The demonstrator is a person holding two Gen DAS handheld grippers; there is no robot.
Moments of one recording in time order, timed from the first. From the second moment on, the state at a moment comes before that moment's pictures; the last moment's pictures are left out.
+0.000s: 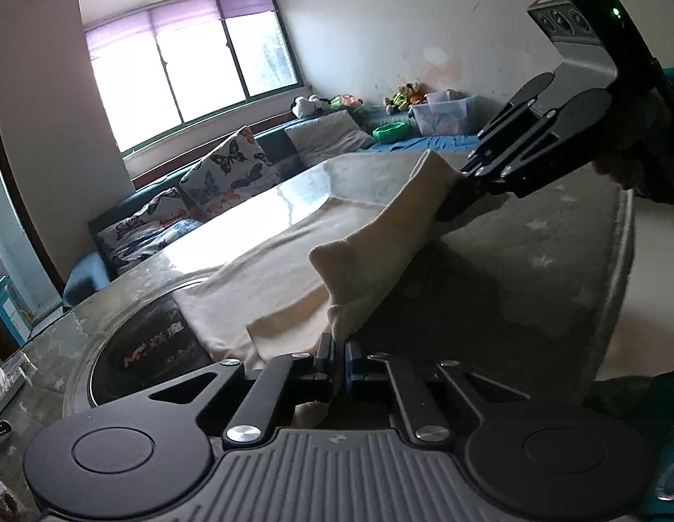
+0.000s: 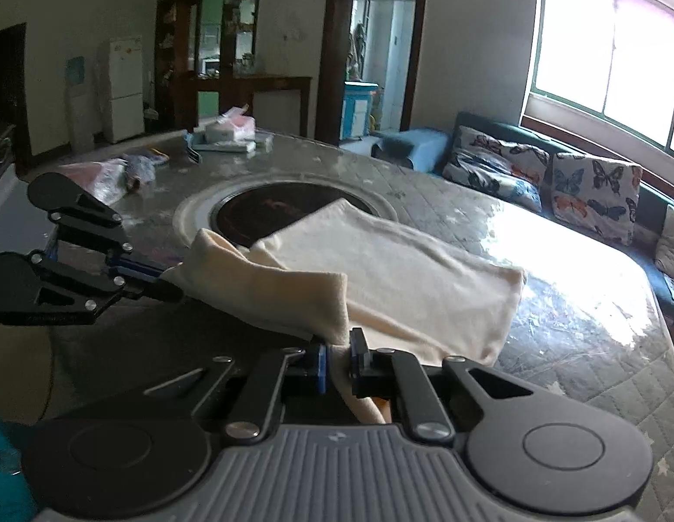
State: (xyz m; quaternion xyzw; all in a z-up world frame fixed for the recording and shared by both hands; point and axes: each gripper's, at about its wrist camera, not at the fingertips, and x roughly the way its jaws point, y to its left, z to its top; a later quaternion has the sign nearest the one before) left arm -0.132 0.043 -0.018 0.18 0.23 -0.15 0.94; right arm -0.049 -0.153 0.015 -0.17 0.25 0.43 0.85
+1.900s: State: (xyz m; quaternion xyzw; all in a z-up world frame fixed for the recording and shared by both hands) left arm 0.051 0.057 -0.012 0.06 0.33 -0.06 0.94; right arm 0.092 -0.121 -0.016 -0.07 0.35 0.31 0.88
